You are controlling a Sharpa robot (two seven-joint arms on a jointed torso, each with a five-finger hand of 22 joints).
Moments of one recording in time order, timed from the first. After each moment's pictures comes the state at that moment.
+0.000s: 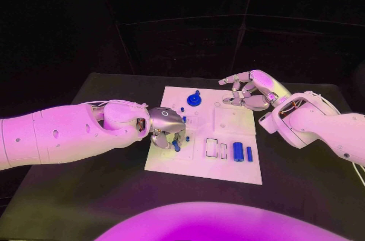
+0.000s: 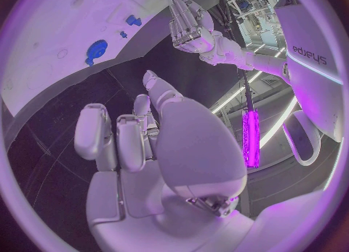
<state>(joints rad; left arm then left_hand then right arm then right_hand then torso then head) 1.24 -0.87 -0.22 1.64 -1.77 -0.07 0.20 1.29 -0.10 0.49 -0.17 0.05 1.23 0.11 0.10 0.08 1.32 0.06 0.10 0.14 1.46 -0.04 1.09 1.07 0.14 1.37 0.06 1.00 1.00 1.19 -0.87 -0.07 1.60 -1.05 -0.49 0.22 1.47 -0.09 0.19 0.00 0.16 0.82 0.13 0.09 0.07 0.91 0.03 1.09 0.71 1.47 -0.04 1.39 1.27 0.07 1.32 0.08 1.35 1.30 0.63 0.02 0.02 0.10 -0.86</state>
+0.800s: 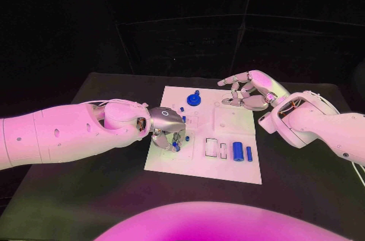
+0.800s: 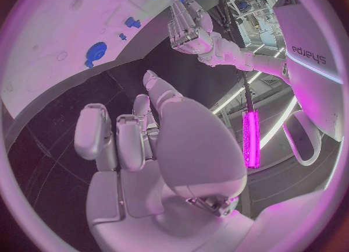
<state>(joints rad) 1.24 -0.86 -0.22 1.63 -1.76 -0.05 0.20 1.25 -0.13 0.42 -0.12 0.05 1.21 0.11 0.08 0.08 1.36 0.03 0.10 0.14 1.46 -0.04 1.12 1.11 0.13 1.38 0.06 1.02 1.02 1.19 -0.87 -0.07 1.60 -1.05 -0.48 0.21 1.47 -0.09 0.18 0.00 0.16 0.83 0.13 0.09 0.07 0.90 0.03 1.09 0.71 1.46 -0.03 1.39 1.27 0.07 1.32 0.08 1.35 1.30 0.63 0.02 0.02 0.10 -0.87</state>
